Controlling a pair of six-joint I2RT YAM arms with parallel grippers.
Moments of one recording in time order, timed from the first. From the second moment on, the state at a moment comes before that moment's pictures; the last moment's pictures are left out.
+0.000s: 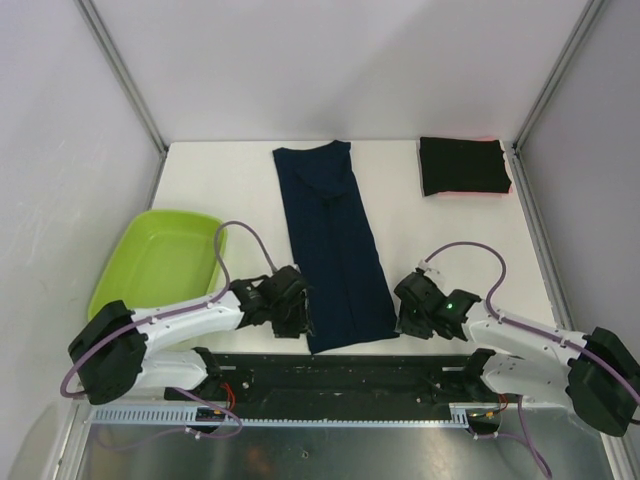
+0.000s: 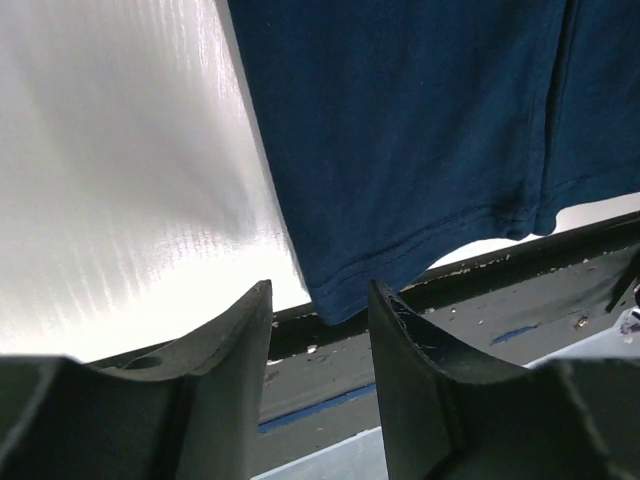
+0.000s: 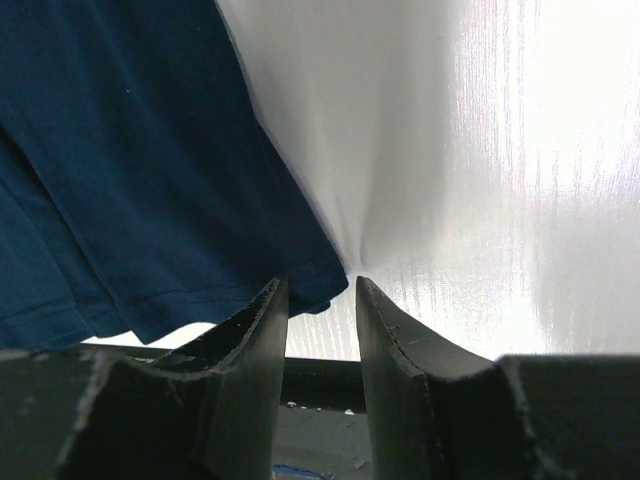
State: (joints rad) left arm -0.91 1.22 0.61 -0.51 0.06 -1.00; right arm 0.85 1.04 0.49 -0.59 0.17 1.06
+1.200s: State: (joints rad) left arm -1.03 1.31 0.60 -0.46 0.05 -1.17; right arm 0.88 1.09 0.47 -0.52 0.15 1.04
